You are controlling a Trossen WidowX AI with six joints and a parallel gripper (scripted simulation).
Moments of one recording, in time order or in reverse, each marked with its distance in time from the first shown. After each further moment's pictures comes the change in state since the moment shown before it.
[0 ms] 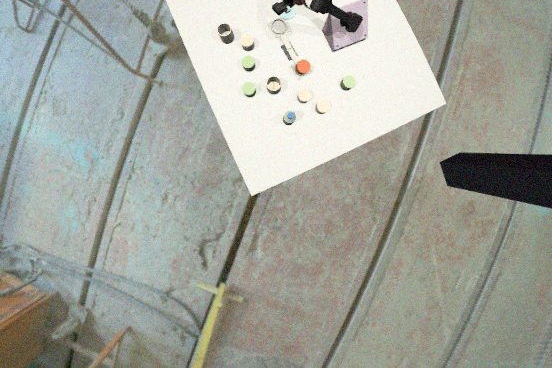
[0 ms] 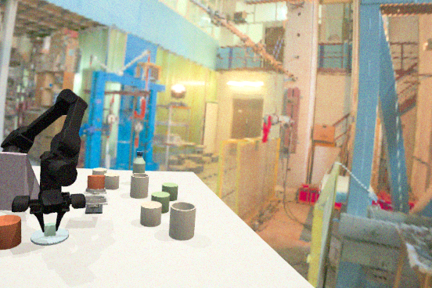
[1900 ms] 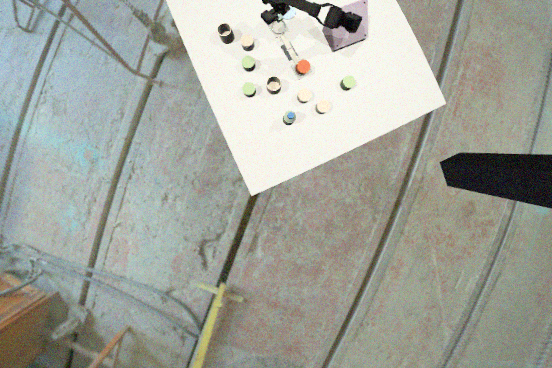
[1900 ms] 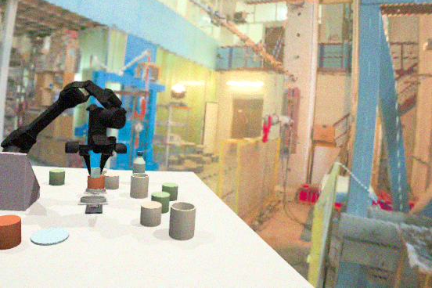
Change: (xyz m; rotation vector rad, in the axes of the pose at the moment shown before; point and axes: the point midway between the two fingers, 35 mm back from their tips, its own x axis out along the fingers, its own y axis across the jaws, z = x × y) arm -0.145 0.130 -0.075 0.009 0.010 0.007
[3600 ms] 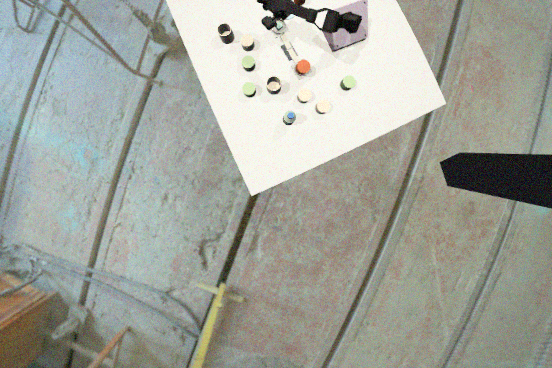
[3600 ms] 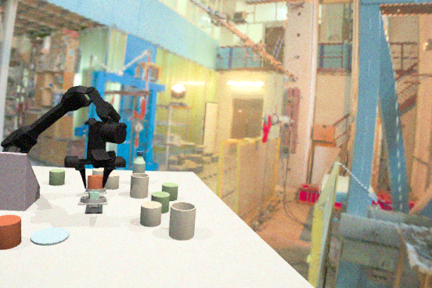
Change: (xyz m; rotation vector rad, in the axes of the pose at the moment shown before) arm 0.045 0.001 -0.001 -0.014 -0.007 -0.003
